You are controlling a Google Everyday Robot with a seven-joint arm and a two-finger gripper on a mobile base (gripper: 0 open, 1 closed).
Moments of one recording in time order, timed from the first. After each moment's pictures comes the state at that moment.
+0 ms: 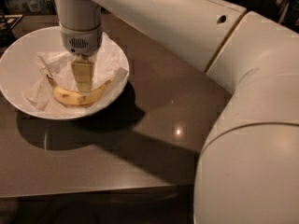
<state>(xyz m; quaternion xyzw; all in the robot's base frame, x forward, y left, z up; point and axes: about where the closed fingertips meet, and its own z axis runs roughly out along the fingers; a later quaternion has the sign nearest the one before) 0.562 0.150 0.902 -0.72 0.69 0.01 0.09</state>
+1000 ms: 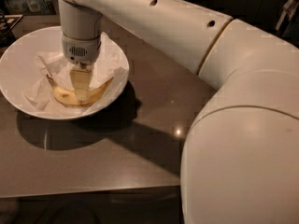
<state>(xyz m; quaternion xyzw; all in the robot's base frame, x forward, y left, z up) 0.556 0.166 0.873 -0.72 0.69 0.08 0.07</state>
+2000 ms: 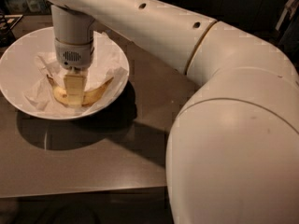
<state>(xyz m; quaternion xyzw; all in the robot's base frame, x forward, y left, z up) 0.544 0.180 0.860 -0.74 0.67 0.10 0.04</state>
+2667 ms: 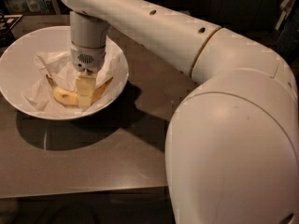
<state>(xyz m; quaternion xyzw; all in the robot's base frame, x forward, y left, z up) 0.560 0.164 0.838 -0.73 0.67 0.13 0.03</state>
